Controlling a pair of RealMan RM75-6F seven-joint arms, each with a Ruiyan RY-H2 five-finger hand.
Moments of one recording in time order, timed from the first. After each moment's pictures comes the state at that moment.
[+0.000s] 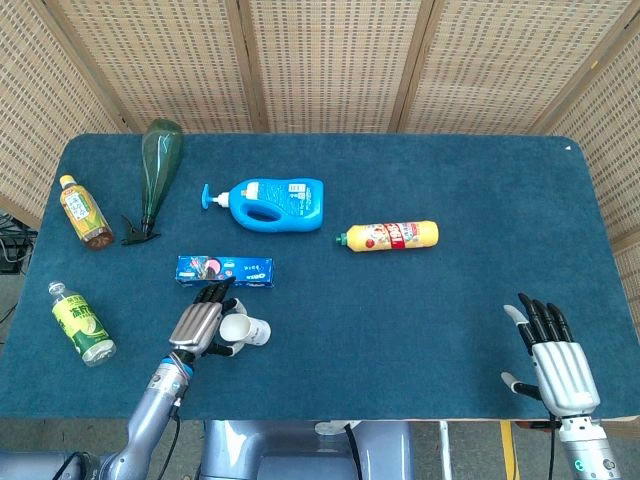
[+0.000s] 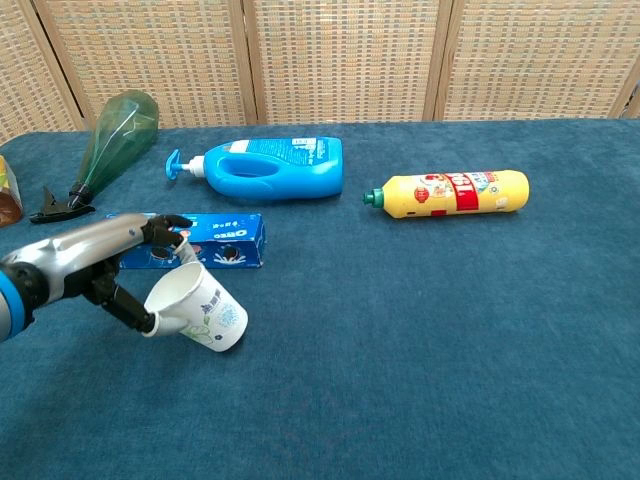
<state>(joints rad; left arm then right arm) -0.56 -1.60 -0.08 -1.78 0.91 1.17 0.42 0.07 -1.16 0.02 -1.74 -1.57 1.47 -0.16</state>
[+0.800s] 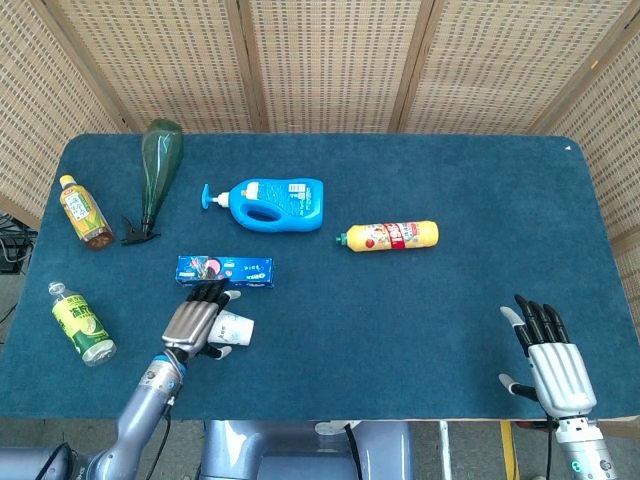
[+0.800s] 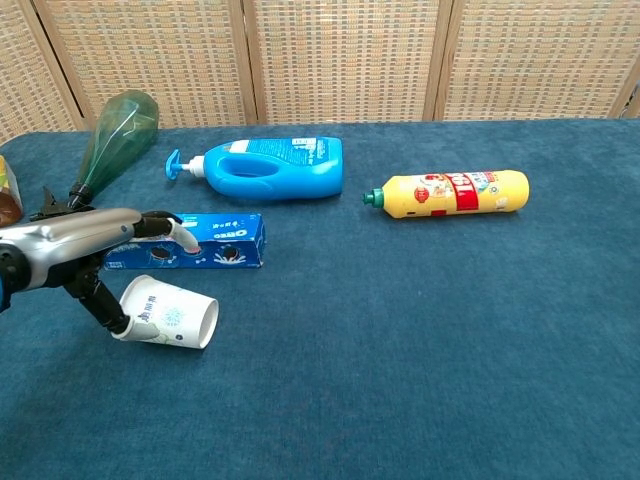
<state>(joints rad) -0.63 -1.51 -0.09 -1.90 0.78 1.18 0.67 0.07 -1.16 0.01 -1.74 -1.58 1.47 -0.17</state>
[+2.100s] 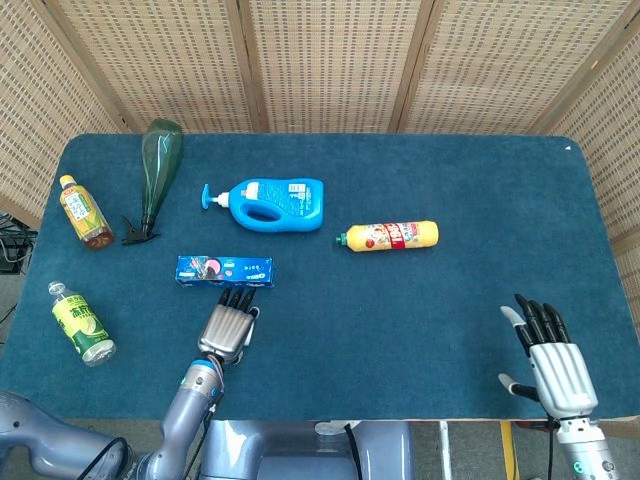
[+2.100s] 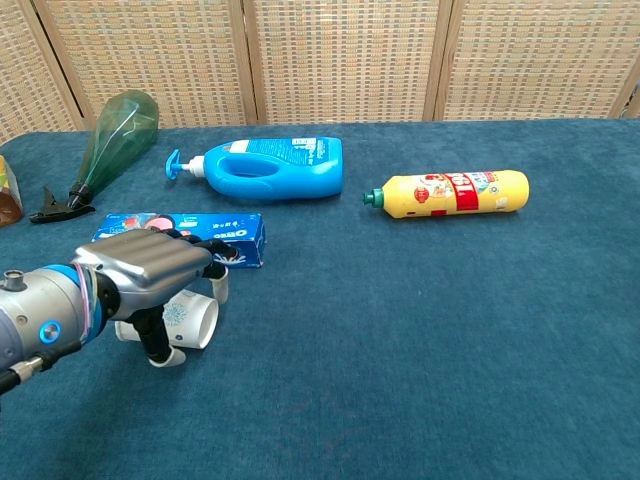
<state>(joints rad) -0.82 -1.72 -0.04 -1.84 0.60 1.35 1.11 0.07 -1.16 0.01 -1.74 -1.59 1.48 -0.14</state>
